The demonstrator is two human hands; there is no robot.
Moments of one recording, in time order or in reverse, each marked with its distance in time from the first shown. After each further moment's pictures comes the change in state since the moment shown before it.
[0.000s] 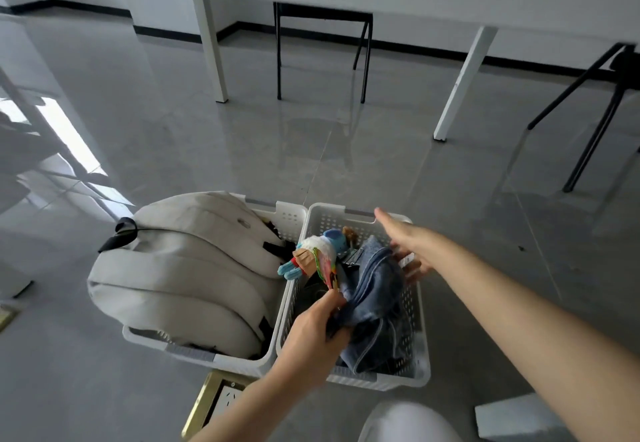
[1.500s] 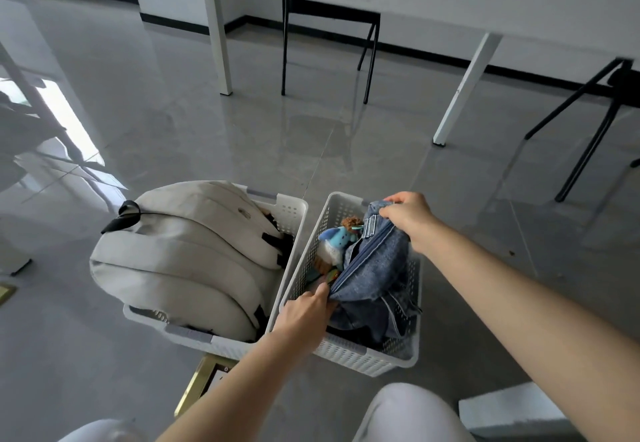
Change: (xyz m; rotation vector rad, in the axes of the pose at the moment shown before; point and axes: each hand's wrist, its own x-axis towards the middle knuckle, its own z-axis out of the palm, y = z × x) left_hand 0.028 -0.030 0.017 0.514 -0.212 -0.236; right_hand 0.014 -0.013 -0.006 0.214 0.349 -0.415
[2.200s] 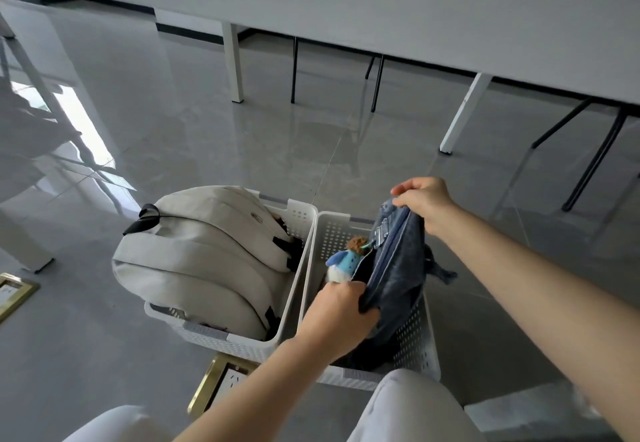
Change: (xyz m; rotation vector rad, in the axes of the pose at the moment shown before) left_hand -0.042 0.046 -0.051 -0.263 0.164 0.155; right_hand -0.002 -0.032 -0.024 0.084 -0.002 -0.060
